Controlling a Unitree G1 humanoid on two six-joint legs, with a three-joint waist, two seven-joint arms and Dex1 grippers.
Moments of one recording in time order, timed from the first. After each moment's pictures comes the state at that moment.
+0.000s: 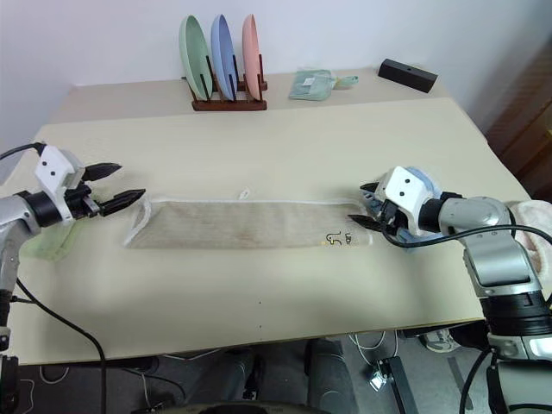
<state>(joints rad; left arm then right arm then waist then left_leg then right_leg) -0.33 0.87 0.25 0.12 -0.37 0.25 -0.99 -0.33 -0.84 -0.06 -0.07 0.22 0.29 1.02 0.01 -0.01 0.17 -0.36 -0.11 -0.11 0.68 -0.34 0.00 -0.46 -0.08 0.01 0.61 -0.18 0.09</state>
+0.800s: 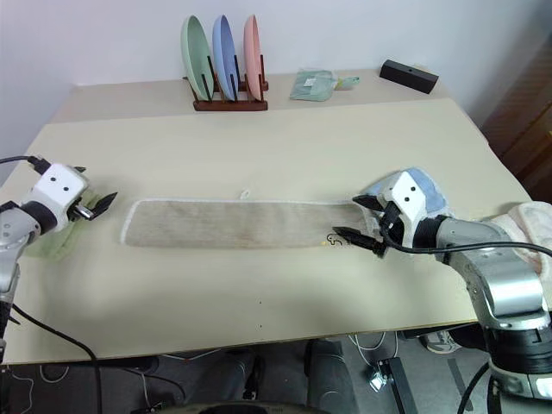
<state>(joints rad) -0.28 0.84 0.24 0.24 -0.09 0.04 -0.62 -0.12 -0.73 -0.25 -0.39 0.59 0.76 0.85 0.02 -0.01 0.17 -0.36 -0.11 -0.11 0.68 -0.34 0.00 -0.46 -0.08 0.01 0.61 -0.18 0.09</state>
